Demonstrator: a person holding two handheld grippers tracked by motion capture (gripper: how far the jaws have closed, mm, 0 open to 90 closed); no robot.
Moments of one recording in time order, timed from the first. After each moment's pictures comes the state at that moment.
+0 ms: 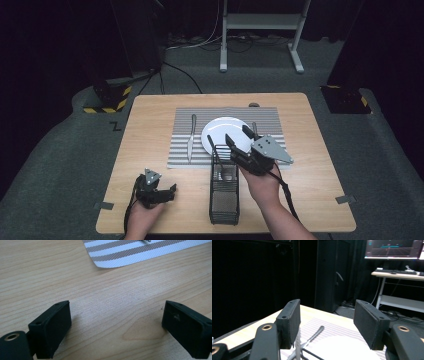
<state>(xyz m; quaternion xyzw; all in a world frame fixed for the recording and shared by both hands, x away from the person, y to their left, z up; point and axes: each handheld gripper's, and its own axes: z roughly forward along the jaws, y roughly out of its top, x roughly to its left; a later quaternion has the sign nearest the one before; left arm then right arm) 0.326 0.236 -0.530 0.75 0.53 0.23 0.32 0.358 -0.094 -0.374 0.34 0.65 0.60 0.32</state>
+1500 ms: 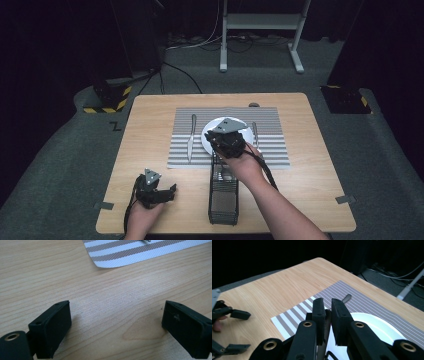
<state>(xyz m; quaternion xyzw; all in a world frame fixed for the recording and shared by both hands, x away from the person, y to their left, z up) 0.326 0.236 -0.530 0.75 0.53 0.23 0.32 0.417 -0.033 -0.381 0.28 0.81 0.46 0.21</state>
